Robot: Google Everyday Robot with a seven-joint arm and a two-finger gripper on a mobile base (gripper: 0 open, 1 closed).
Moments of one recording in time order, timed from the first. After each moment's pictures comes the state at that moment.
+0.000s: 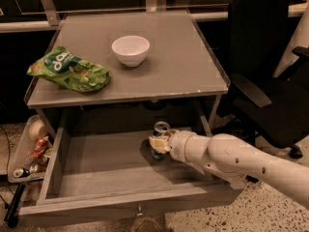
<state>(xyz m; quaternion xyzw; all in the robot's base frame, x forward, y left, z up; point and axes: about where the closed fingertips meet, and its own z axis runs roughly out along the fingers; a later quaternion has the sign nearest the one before) 0.560 -0.035 0.647 -0.23 0.82 0.28 0.44</state>
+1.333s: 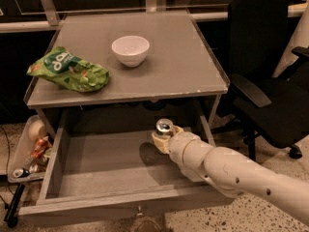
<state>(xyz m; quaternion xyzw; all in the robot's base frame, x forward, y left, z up) 0.554 -0.045 0.683 -0.23 0.80 0.18 0.52</state>
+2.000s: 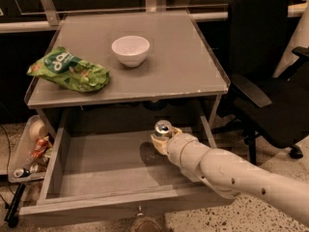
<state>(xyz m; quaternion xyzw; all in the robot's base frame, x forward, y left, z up) 0.557 -0.042 0.673 -0.23 0.80 0.17 0.52</state>
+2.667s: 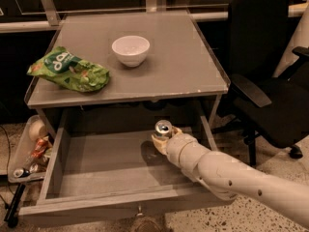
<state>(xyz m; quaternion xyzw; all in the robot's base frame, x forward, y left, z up) 0.565 -0.045 0.667 -0.23 0.80 0.16 0.54</state>
